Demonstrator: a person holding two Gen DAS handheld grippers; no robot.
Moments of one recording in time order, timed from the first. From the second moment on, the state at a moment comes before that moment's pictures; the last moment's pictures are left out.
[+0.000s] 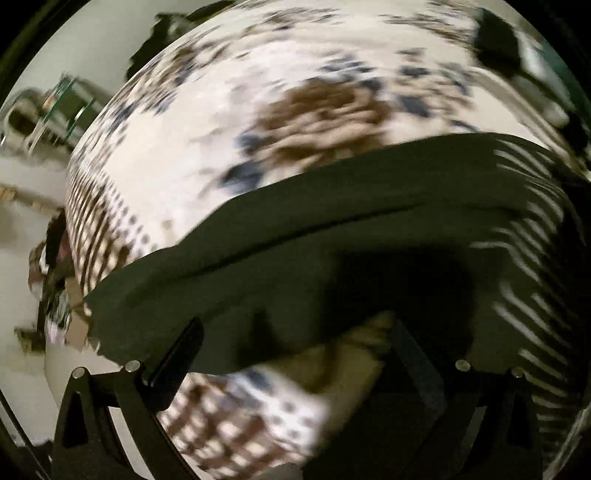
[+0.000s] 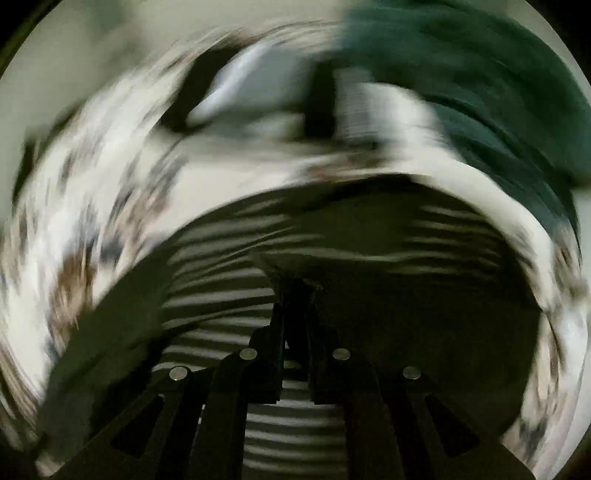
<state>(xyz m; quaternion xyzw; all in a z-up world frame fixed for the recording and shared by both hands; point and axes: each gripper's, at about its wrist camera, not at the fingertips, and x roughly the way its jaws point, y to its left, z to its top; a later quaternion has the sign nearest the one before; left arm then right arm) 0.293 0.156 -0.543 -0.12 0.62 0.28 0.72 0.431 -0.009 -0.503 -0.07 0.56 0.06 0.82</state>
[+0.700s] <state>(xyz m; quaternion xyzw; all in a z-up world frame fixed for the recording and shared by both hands) 0.150 0.312 -0.557 -0.30 0.60 0.36 0.66 0.341 -0.057 -0.529 0.11 0.66 0.18 0.72</state>
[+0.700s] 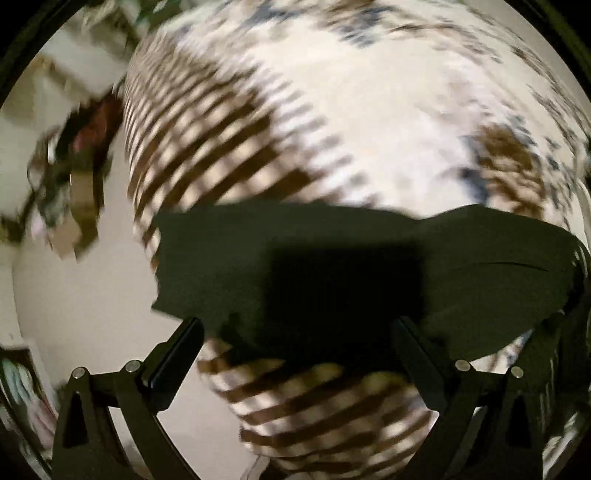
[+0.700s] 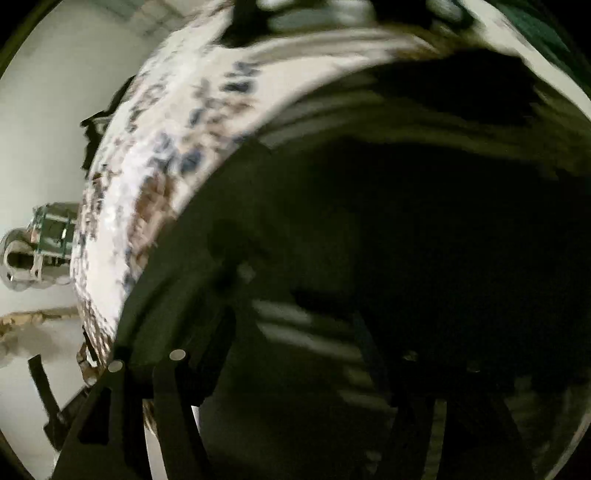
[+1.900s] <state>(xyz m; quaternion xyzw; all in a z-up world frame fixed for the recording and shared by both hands) 0.097 0.459 -0.606 -0.66 0.33 0.31 0.60 0.281 -0.102 -0.533 0.09 0.69 0.02 0.72</state>
